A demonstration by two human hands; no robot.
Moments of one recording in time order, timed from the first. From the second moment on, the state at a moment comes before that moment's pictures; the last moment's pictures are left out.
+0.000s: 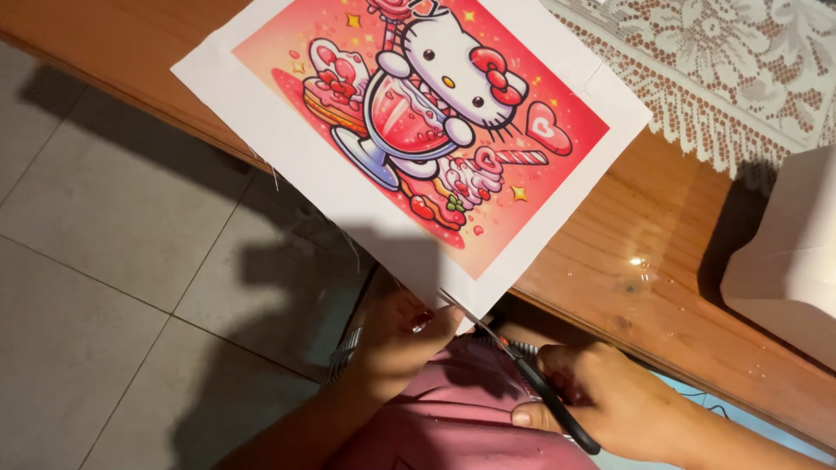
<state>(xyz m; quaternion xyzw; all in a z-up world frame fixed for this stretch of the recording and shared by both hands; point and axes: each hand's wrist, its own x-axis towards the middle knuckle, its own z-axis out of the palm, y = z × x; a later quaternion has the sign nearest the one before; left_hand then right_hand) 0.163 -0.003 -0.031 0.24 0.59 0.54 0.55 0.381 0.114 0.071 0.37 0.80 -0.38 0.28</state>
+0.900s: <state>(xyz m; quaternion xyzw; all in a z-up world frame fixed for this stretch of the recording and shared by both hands) 0.160 0.002 0.008 0.20 0.63 0.47 0.58 0.385 0.110 0.073 0.38 0.80 -0.37 0.29</state>
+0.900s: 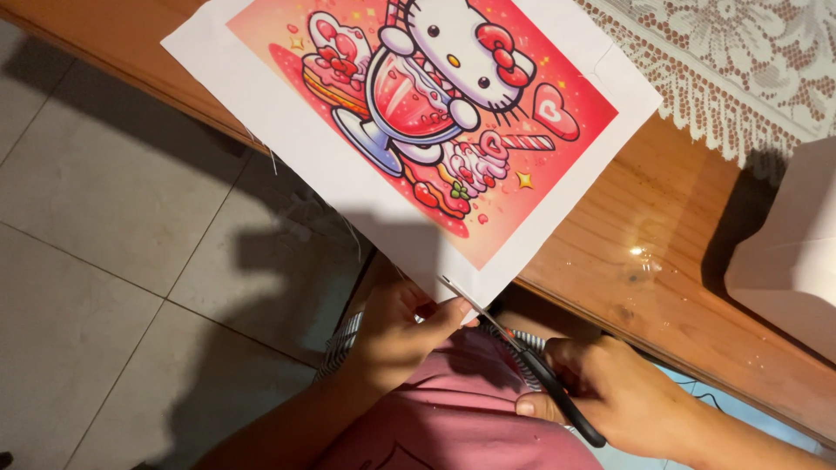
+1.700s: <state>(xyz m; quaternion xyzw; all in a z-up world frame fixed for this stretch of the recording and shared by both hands) 0.145 -0.004 0.011 0.36 0.57 0.50 0.55 0.366 0.111 0.079 0.38 0.78 -0.39 0.30</state>
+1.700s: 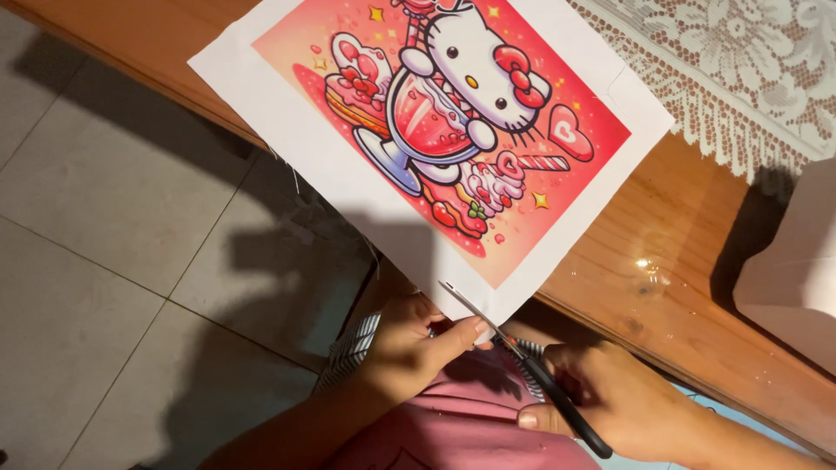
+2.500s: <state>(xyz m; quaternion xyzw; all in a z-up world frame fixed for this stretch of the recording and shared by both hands) 0.140 -0.005 -0.013 0.41 0.44 0.56 0.57 0.349 0.111 0.084 0.41 0.75 -0.43 0.29</state>
